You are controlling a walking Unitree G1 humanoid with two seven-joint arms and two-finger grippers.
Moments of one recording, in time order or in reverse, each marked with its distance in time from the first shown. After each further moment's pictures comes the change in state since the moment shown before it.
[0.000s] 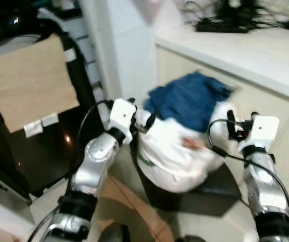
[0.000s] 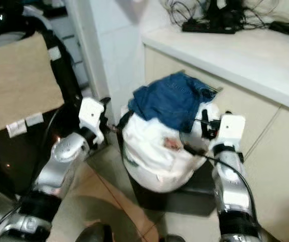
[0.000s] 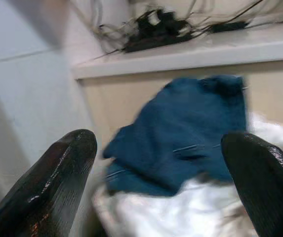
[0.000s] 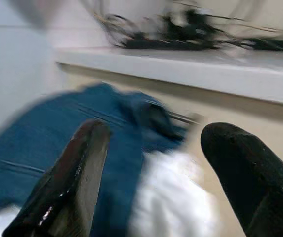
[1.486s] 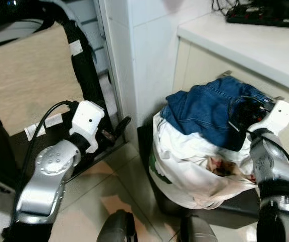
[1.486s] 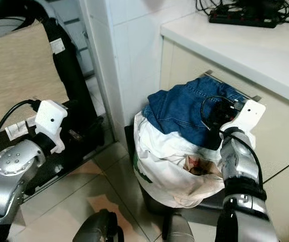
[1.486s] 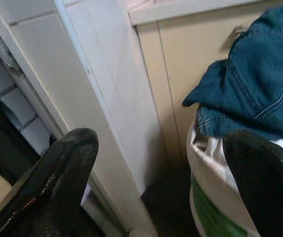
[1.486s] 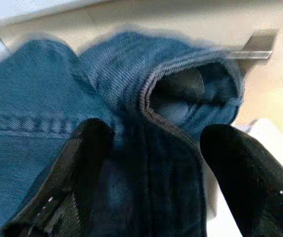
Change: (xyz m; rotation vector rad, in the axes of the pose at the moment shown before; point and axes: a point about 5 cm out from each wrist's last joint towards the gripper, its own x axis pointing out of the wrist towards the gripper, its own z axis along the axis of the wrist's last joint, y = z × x) left arm -0.069 0.030 0.041 0.135 0.120 0.026; right arm 0.045 -0.049 -0.006 0.324 0.214 -0.230
